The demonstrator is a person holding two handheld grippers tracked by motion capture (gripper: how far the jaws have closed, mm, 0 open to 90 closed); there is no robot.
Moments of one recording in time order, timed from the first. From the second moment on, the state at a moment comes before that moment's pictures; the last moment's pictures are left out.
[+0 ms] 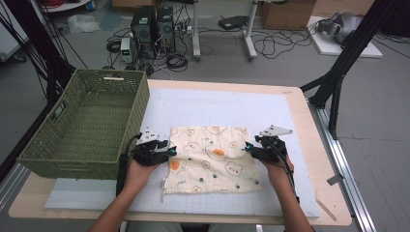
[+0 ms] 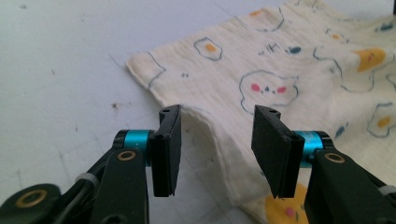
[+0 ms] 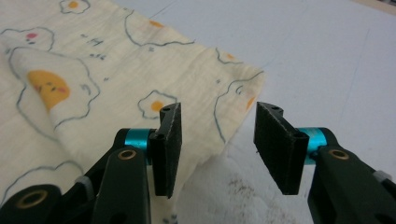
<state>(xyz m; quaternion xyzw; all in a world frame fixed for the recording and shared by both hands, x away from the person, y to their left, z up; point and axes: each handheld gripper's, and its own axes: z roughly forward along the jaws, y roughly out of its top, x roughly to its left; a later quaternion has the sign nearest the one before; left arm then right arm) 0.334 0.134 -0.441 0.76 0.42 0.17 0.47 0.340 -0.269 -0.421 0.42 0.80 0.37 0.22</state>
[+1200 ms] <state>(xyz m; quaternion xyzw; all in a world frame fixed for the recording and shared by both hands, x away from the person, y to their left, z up) 0.413 0.100 -0.446 0.80 0.43 0.21 0.37 0.336 -0.276 -0.422 0.40 0.79 0.41 0.20</state>
